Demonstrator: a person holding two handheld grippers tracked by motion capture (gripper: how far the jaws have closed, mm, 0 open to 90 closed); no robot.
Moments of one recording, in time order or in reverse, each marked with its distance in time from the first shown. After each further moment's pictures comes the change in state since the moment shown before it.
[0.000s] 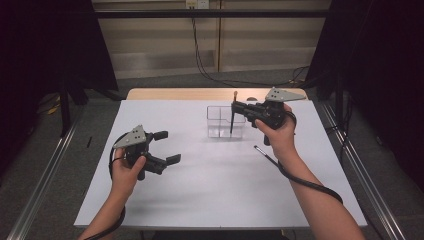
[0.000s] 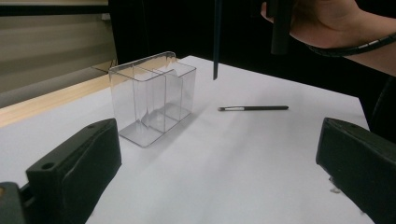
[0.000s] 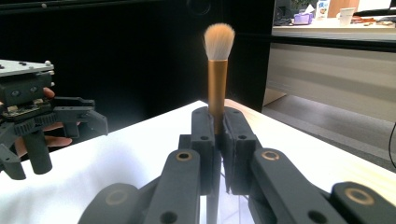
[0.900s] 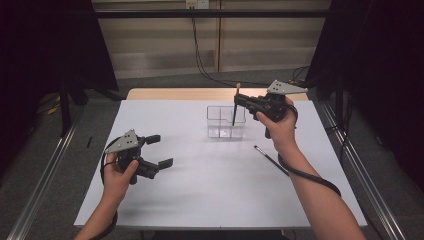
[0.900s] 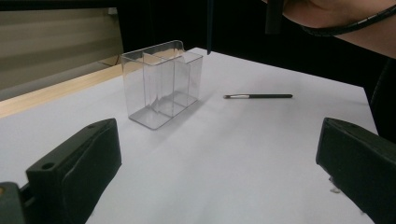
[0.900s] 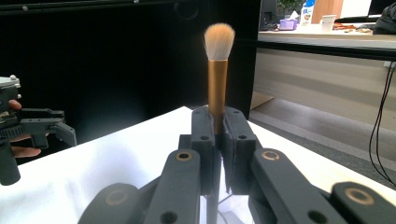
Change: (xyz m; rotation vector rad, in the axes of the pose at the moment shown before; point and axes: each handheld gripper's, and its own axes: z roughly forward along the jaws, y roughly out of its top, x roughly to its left) left arm 0.002 -0.011 -0.021 0.023 0.027 0.004; right arm -0.016 0.009 0.004 -0.014 -0.045 -0.009
